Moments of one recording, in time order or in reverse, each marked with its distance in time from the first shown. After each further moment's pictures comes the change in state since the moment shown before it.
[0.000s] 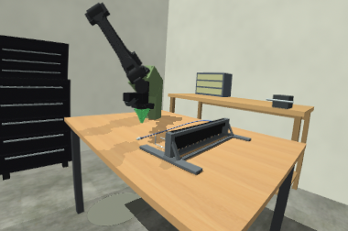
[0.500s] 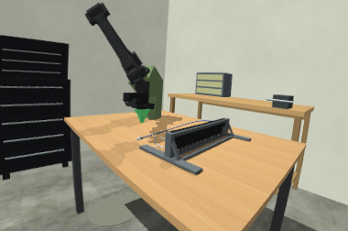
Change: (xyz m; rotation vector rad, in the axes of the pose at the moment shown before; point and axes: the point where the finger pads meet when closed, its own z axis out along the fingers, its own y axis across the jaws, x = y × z) arm 0.001 0.000 0.001 0.001 0.002 -0.001
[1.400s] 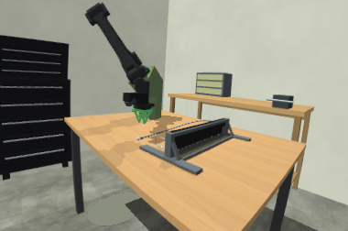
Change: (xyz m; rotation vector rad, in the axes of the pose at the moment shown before) arm -0.002 0.001 0.000 -0.002 -0.002 0.002
